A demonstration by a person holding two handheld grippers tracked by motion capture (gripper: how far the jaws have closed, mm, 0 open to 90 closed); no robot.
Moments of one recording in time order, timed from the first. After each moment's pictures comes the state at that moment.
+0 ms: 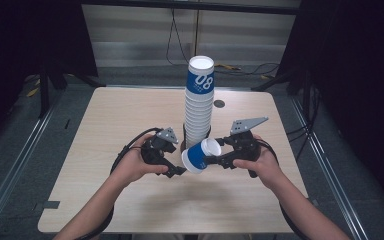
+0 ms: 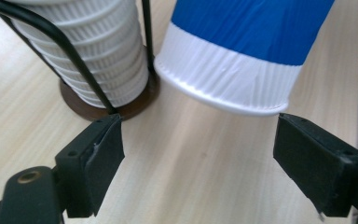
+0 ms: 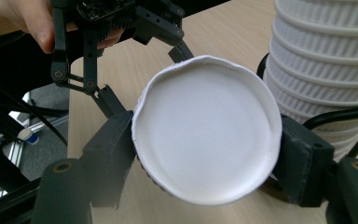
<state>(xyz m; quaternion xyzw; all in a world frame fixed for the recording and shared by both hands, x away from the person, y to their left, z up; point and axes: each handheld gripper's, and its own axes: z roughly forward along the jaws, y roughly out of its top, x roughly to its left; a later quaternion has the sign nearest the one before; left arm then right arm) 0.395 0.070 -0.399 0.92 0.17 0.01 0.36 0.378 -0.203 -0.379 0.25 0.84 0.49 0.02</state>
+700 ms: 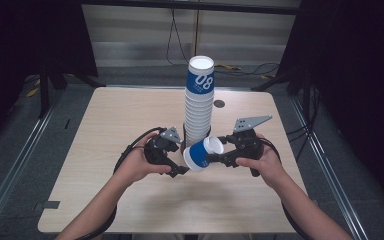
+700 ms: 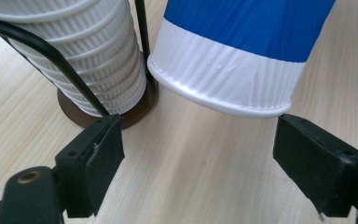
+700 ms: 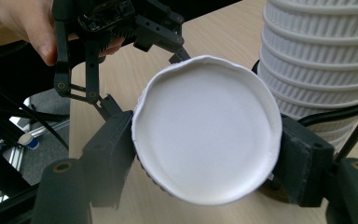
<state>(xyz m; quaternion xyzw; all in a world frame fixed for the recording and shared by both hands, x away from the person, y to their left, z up) 0.395 0.061 -0.399 0.92 0.16 0.01 0.36 0.379 -0.208 -0.375 0.25 0.83 0.50 0.02</state>
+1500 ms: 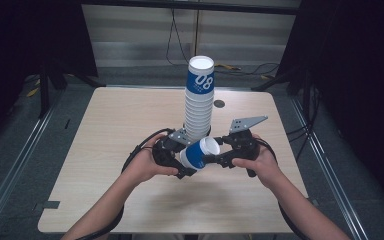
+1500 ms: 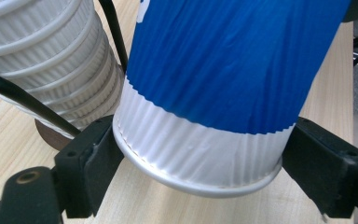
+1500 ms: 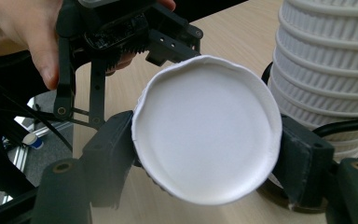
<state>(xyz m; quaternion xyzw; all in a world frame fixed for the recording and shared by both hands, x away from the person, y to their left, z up) 0.396 0.042 -0.402 0.92 0.13 0.01 0.37 0.379 -0.199 -0.377 0.25 0.83 0.50 0.01</state>
